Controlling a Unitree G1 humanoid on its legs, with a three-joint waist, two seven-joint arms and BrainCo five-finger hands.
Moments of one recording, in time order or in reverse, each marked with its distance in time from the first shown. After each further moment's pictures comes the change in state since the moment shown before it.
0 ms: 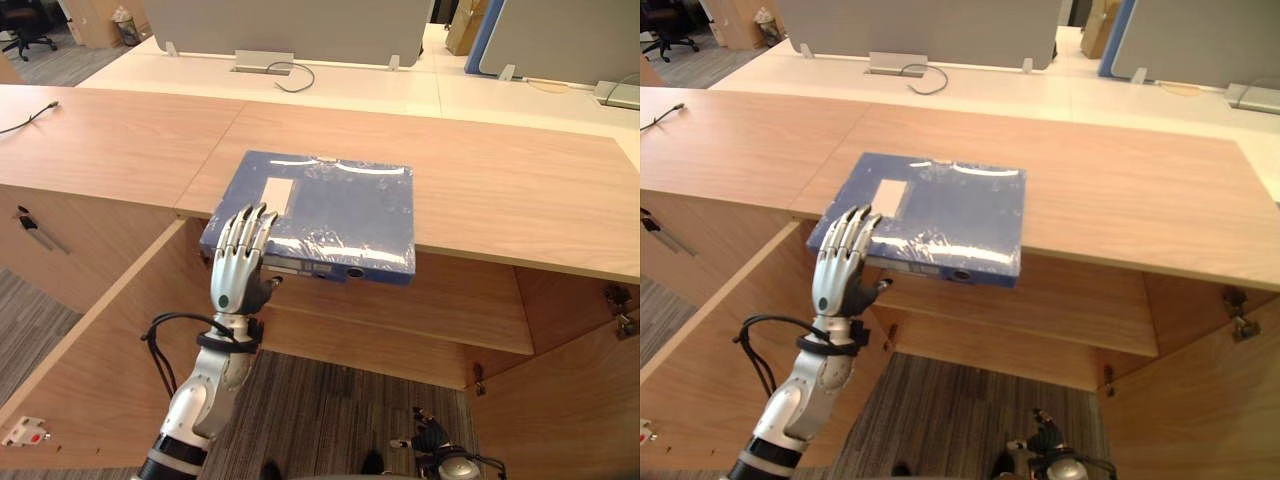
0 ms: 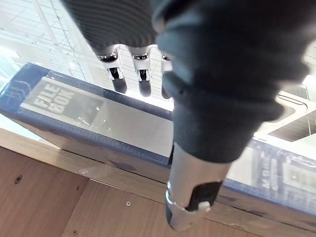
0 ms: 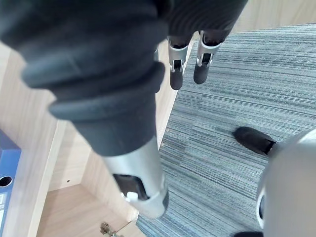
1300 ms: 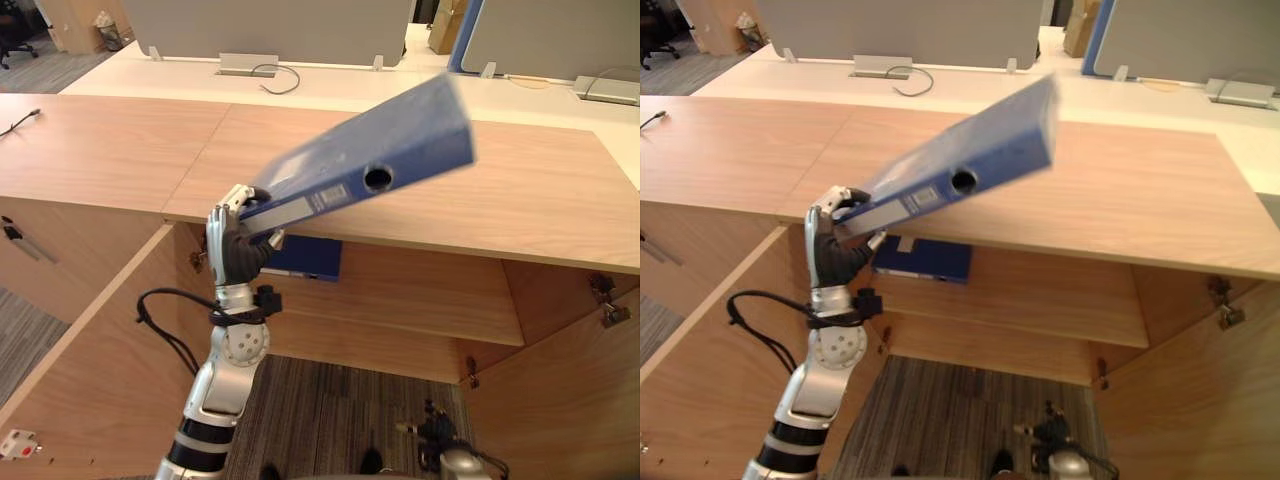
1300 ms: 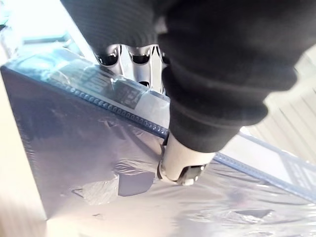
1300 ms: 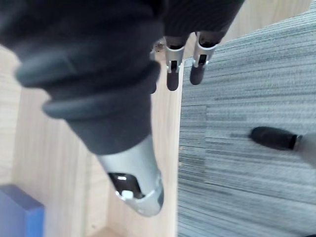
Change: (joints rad) left arm -0.066 -0.190 0.047 -0.152 -0.792 -0.159 -0.134; right arm -0.054 0.045 -0.116 -0.053 0.189 0.029 -0.086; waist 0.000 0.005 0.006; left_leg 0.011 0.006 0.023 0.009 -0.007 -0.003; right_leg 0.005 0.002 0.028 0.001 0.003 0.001
